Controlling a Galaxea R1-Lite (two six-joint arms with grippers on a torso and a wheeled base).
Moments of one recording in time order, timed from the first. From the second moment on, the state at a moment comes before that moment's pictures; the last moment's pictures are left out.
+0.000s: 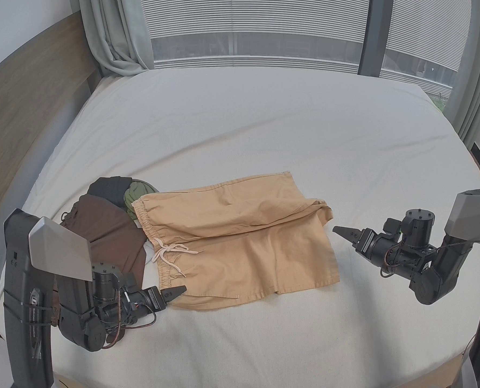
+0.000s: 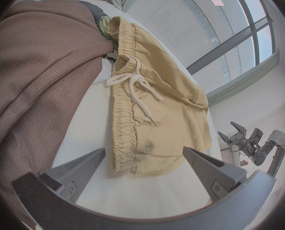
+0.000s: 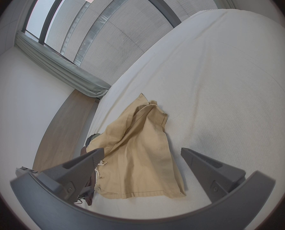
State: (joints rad) left arm -0.20 2.48 -0.38 -1.55 -0.35 -0.57; right arm 0.19 2.22 -0.56 -1.32 0.30 0.68
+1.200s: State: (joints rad) left arm -0.20 2.50 -0.40 -1.55 -0.35 -0.56; right arm 0.20 2.41 -0.54 -1.36 0.38 0.68
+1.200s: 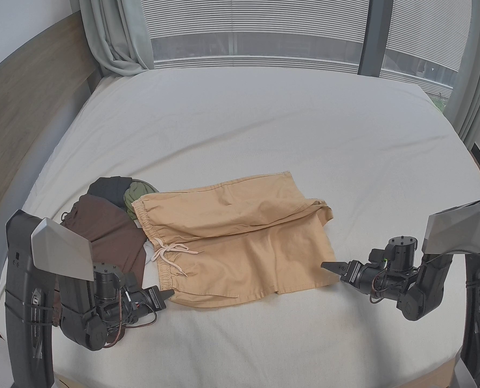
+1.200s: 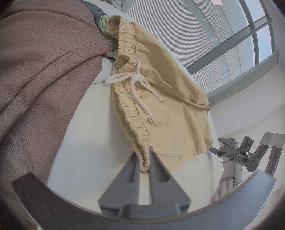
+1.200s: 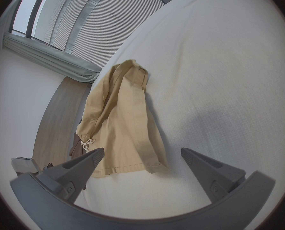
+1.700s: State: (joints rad) left arm -0.20 2.50 -0.40 -1.55 -0.35 -0.56; right arm 0.21 2.46 -0.53 -1.41 0.38 0.68
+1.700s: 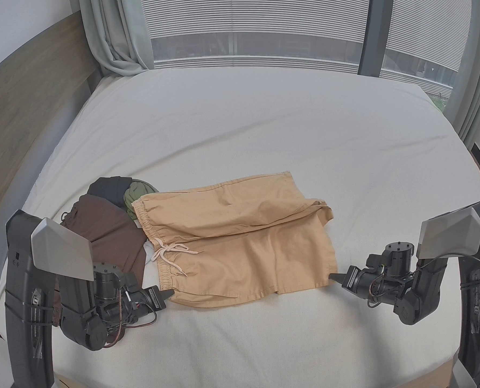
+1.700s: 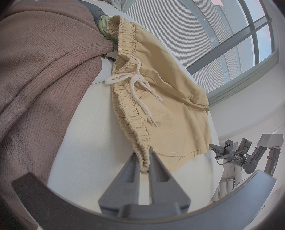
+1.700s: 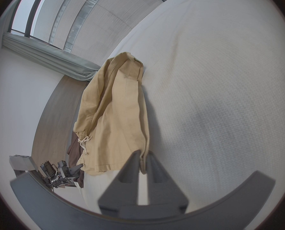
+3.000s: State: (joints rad) left arm -0.15 2.24 -0.07 -1.55 -0.44 -0.52; right arm 0.20 2.28 -0.23 -1.36 0.38 0.53
